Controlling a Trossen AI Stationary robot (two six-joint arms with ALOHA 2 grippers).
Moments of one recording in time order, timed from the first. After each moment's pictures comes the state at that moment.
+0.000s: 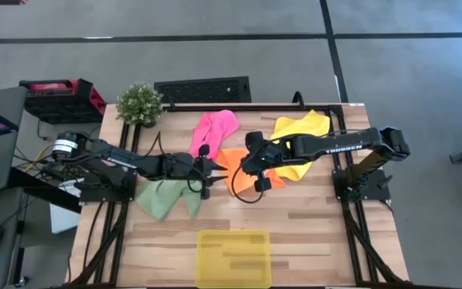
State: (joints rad) left arm -0.02 1.46 0.61 0.55 -0.11 0.11; right arm 0.02 1.57 1.22 -0.49 0.11 -0.42
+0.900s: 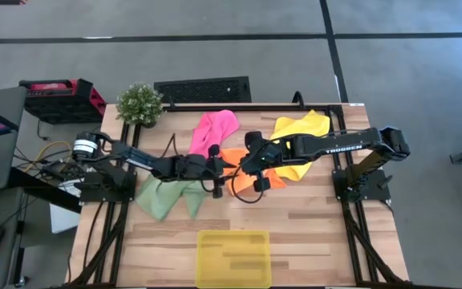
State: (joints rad) left arm -0.01 1.66 0.71 0.64 -0.16 0.12; right arm 0.02 1.57 1.22 -0.46 0.11 -0.43
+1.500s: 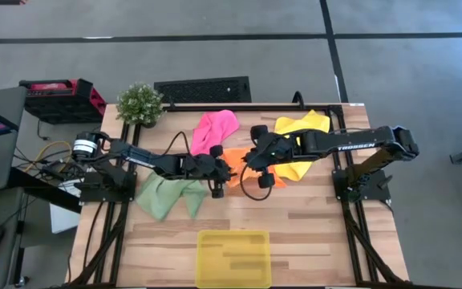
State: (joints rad) left arm -0.01 1.65 0.83 0.33 -0.17 0.19; right arm 0.03 1.48 1.25 -0.51 0.14 -0.45
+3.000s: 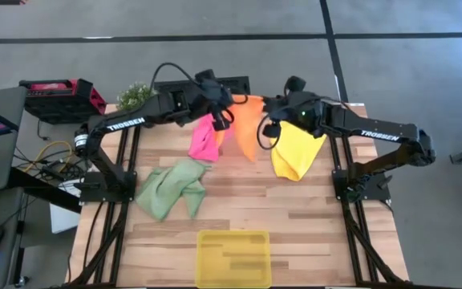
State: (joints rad) left arm 0.29 1.66 1.75 -0.66 -0.51 0.48; right arm -0.24 1.28 1.25 -0.34 0.50 -0.56
